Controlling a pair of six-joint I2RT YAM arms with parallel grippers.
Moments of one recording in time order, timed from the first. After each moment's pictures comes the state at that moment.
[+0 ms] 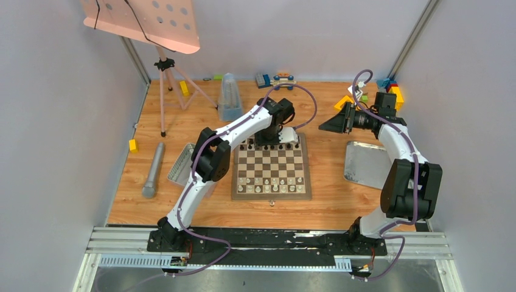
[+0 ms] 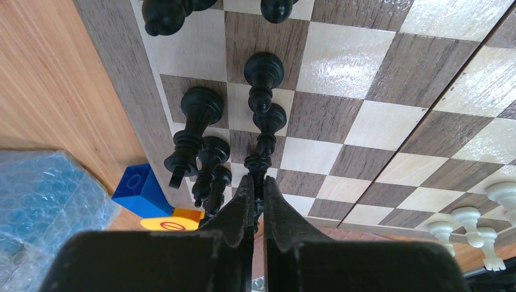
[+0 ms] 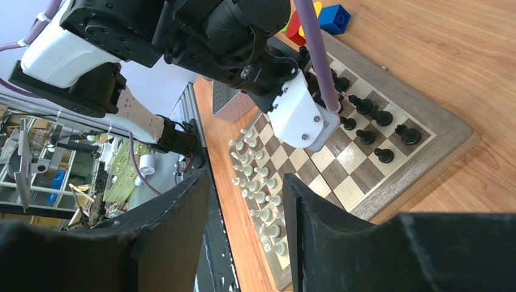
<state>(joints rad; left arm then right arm) -0.77 2.39 2.21 -1.32 -0.10 0.73 -0.16 1.57 1.14 -0.34 -1.36 0.08</state>
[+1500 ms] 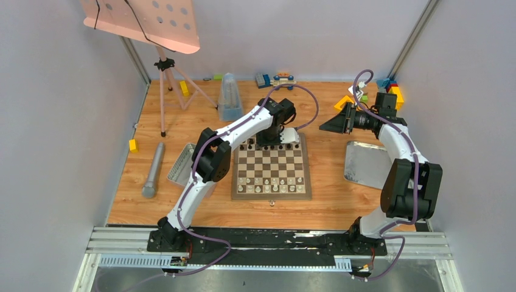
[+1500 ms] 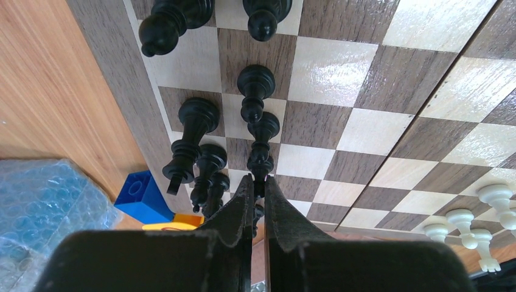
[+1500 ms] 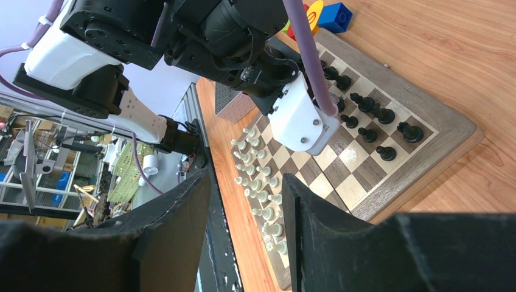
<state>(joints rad) -0.77 2.40 2.22 -1.32 -0.08 0.74 -0.17 1.57 1.14 -0.35 -1.37 0.08</state>
